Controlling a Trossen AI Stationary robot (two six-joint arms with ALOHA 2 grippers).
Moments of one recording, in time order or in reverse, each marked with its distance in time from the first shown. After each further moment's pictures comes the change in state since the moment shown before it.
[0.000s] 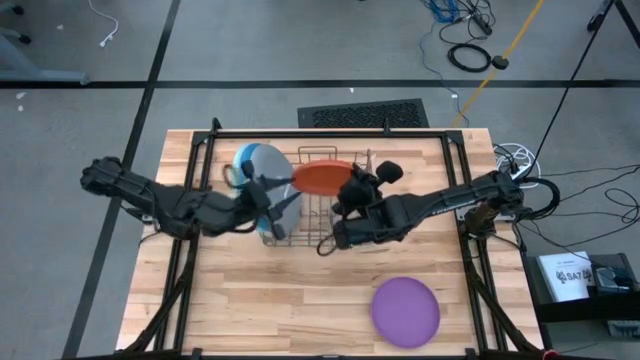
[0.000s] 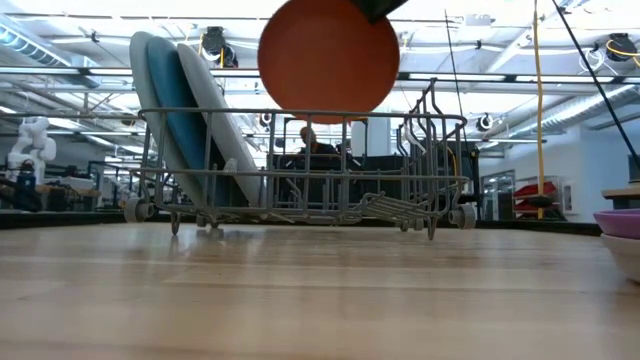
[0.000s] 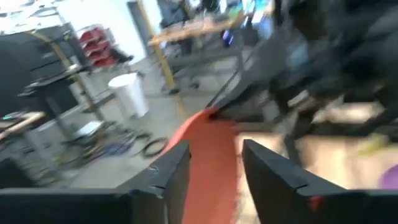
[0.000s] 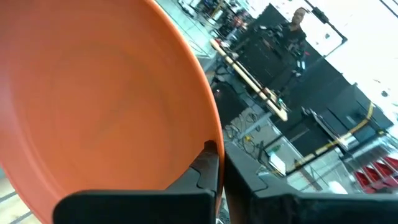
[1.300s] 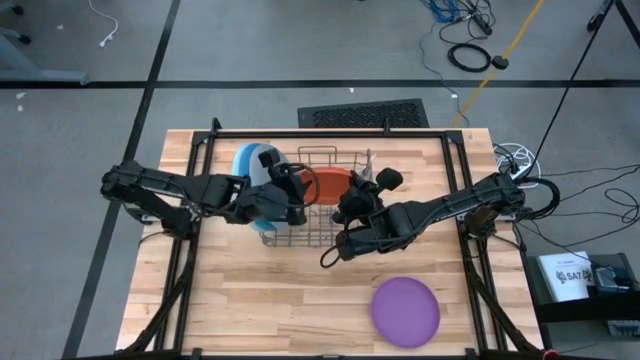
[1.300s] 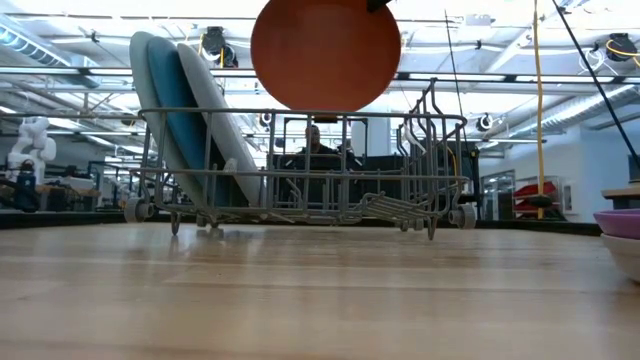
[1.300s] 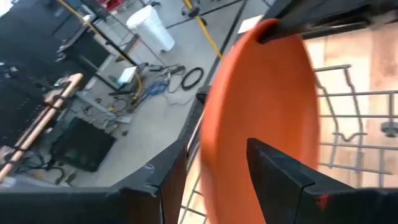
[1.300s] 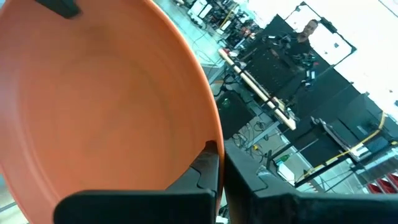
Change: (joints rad) left arm 0.149 0.241 0.324 -0.553 0.001 -0.040; right arm 0.061 -0.002 0.002 0.027 0.002 -0.017
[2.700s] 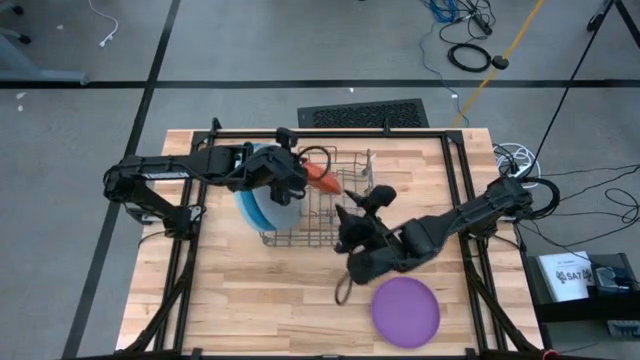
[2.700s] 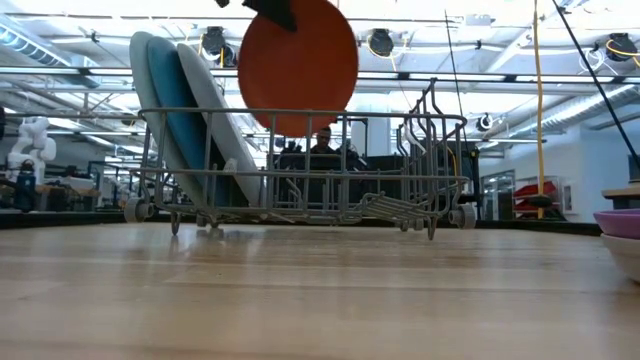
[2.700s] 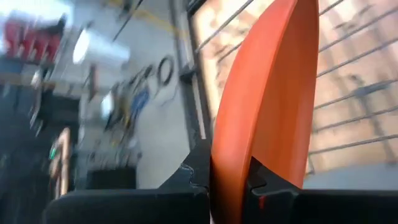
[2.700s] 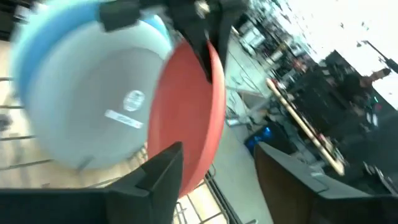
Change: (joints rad) left arm 0.221 0.016 0.084 -0.171 0.336 0.594; right arm 0.134 -0.037 0.000 0.247 -0.119 -0.324
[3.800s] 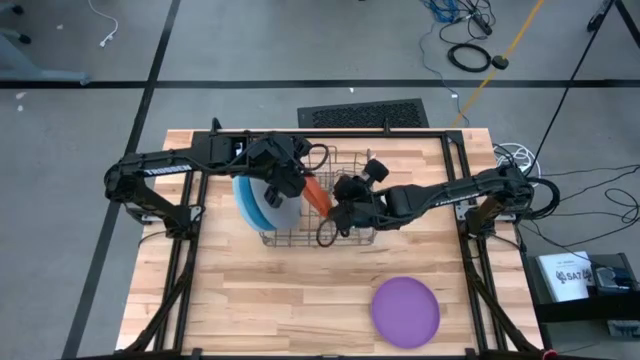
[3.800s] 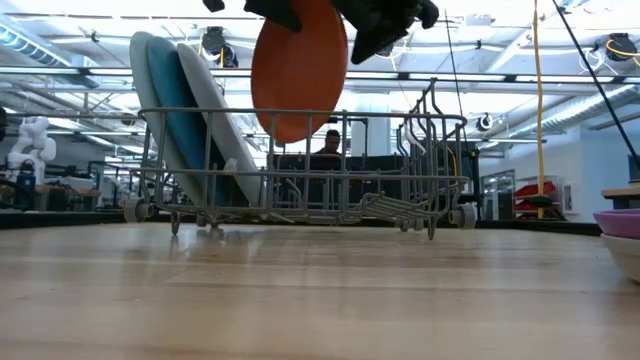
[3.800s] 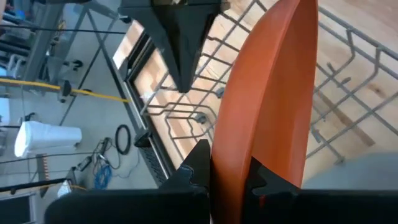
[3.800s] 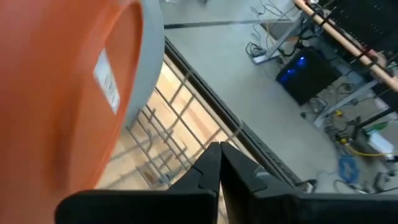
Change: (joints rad) left arm 0.107 0.003 -0.002 -0.003 0.441 0.279; right arm -0.281 -0.049 -0.197 0.110 -0.288 0.183
